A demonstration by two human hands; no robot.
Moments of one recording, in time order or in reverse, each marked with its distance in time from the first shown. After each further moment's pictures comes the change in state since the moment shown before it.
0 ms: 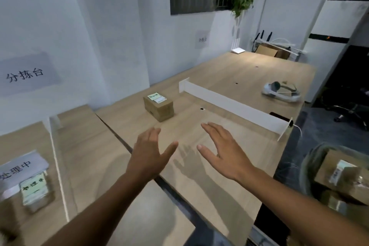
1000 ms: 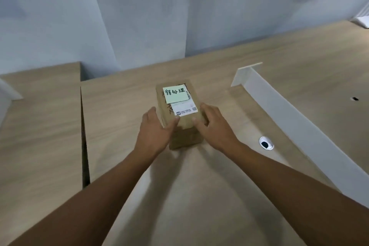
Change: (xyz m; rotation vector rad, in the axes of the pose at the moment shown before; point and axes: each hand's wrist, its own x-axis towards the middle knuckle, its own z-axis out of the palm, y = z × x) left_hand 0.495 -0.205 0.226 -0.282 0.166 -0.601; right_hand 0.573 0.222 0.306 0.279 -0.371 -0.001
